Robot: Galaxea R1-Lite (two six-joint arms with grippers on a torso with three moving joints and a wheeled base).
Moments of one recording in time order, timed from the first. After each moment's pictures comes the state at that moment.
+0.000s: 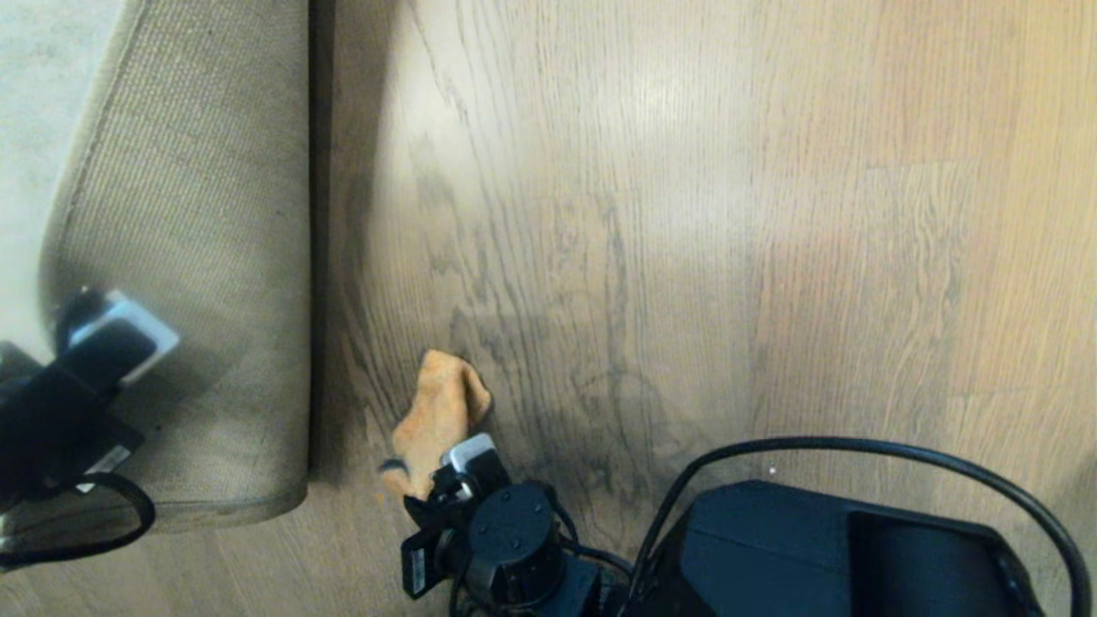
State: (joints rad) left arm 0.07 1.23 -0.52 -0.31 0.37 0.89; right arm 1.10 2.50 -1.20 -1.19 -0.18 0.28
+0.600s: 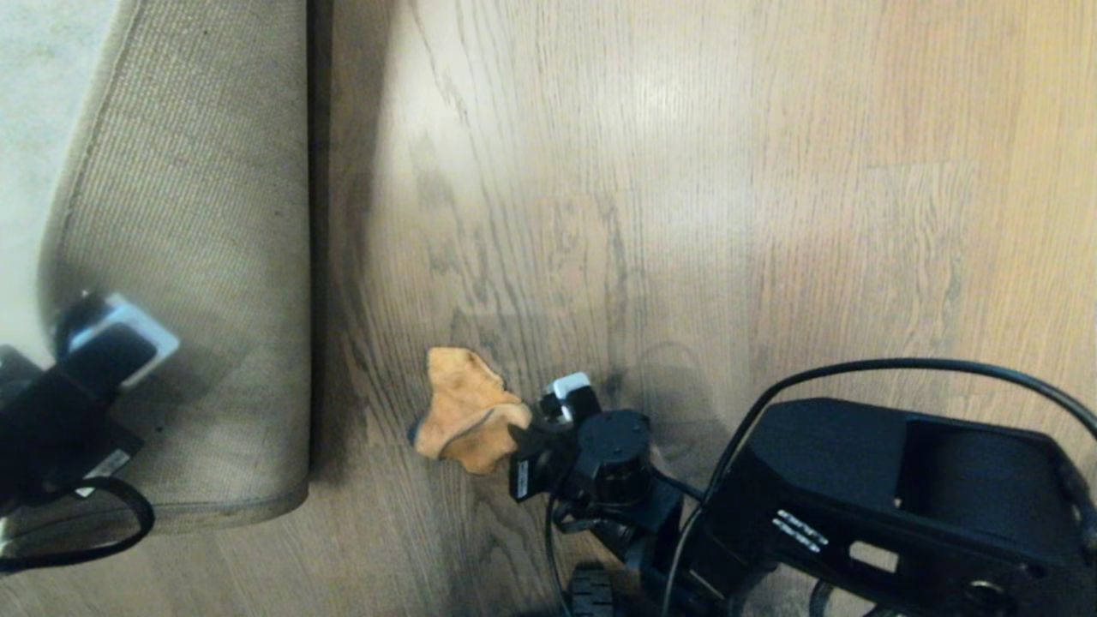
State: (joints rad) left arm 0.07 1.23 -0.52 -0.31 0.37 0.89; right arm 0.88 2.41 -1.03 -1.26 -0.17 0.22
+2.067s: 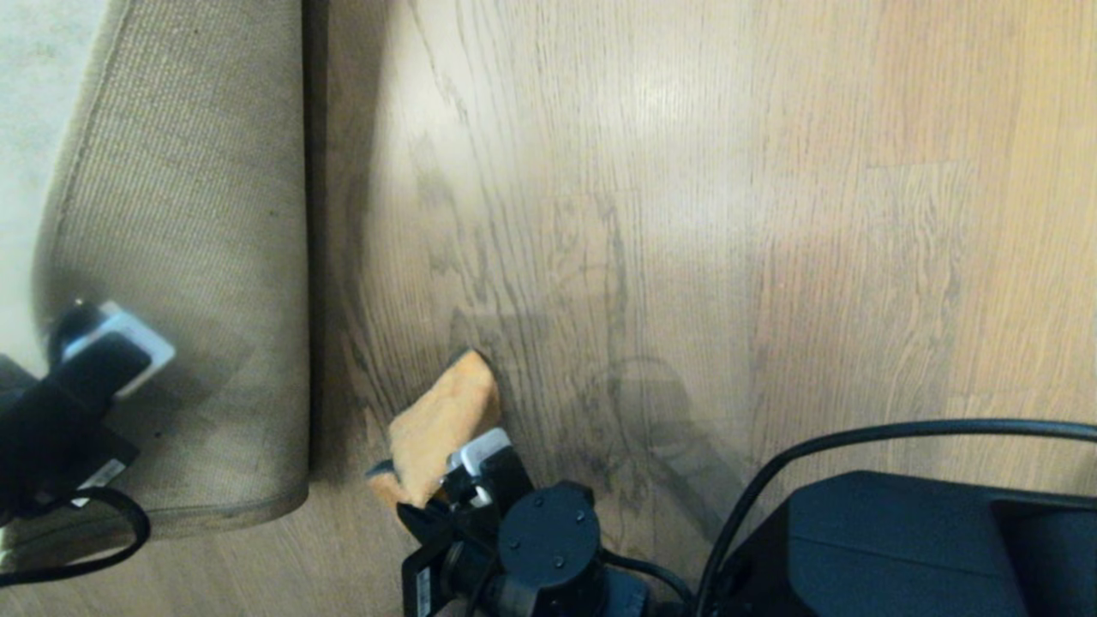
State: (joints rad) left arm 0.07 1.21 -0.49 -0.31 0.37 0.89; right arm 1.15 2.33 -1.01 -1.24 -0.15 0.28
